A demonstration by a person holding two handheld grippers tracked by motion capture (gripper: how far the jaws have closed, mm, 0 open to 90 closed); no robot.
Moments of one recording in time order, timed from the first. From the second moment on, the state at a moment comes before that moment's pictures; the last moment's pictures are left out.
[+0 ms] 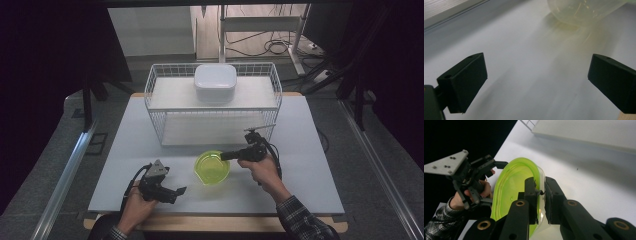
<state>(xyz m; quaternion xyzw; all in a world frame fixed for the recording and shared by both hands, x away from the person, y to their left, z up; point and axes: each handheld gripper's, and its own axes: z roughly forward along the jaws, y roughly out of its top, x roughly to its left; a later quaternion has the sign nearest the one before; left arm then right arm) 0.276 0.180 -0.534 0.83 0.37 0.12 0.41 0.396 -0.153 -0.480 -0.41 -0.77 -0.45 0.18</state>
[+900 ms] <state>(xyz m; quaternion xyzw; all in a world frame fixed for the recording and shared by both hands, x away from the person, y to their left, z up) 0.277 0.181 -0.535 0.82 0.37 0.12 0.41 0.392 -0.169 -0.398 -0.40 -0.75 -0.50 0.16</state>
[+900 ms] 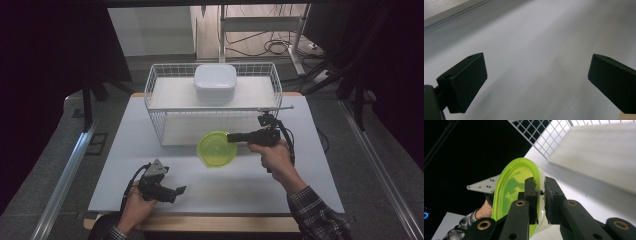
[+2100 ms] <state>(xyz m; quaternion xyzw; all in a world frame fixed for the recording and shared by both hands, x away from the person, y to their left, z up) 0.278 0.183 -0.535 0.82 0.38 0.11 0.41 0.423 -0.183 -0.278 -0.42 -0.69 -0.58 0.11</state>
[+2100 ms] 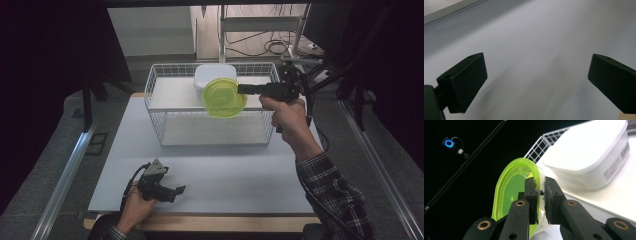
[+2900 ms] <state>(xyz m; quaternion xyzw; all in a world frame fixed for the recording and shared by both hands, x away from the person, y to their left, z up) 0.278 0.183 -0.535 0.82 0.37 0.10 0.41 0.472 -0.143 -0.245 -0.48 -0.65 -0.59 0.01</state>
